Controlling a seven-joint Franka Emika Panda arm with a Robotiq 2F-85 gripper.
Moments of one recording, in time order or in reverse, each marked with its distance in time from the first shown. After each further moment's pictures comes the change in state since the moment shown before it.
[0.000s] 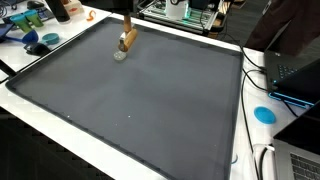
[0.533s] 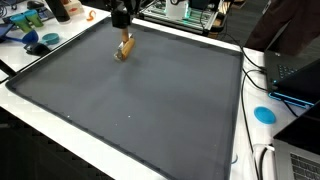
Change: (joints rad) arm -0.017 0.063 -0.025 -0.055 -0.012 0.127 -0.016
